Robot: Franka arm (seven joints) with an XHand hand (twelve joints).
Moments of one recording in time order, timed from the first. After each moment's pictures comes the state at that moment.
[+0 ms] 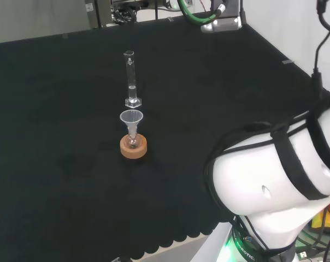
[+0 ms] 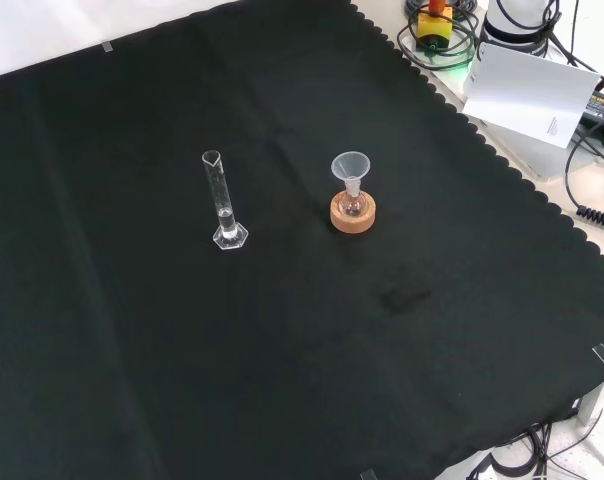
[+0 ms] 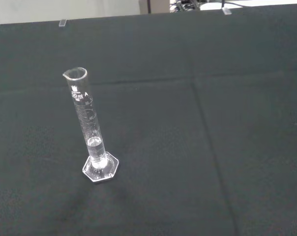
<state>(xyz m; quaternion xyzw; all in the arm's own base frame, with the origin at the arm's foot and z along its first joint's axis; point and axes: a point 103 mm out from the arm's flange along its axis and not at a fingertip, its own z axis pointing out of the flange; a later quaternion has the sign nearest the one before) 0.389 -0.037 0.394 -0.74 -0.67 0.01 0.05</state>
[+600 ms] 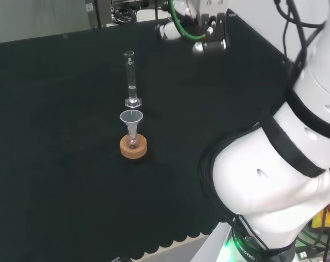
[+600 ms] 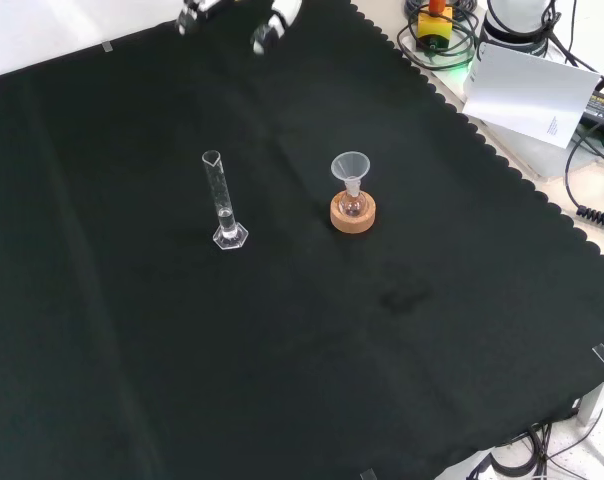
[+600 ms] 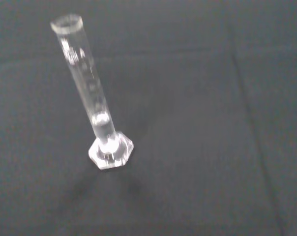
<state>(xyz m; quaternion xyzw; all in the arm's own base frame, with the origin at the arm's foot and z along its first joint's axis) 0.458 -0.047 0.296 -0.70 -0.71 0.01 0.09</state>
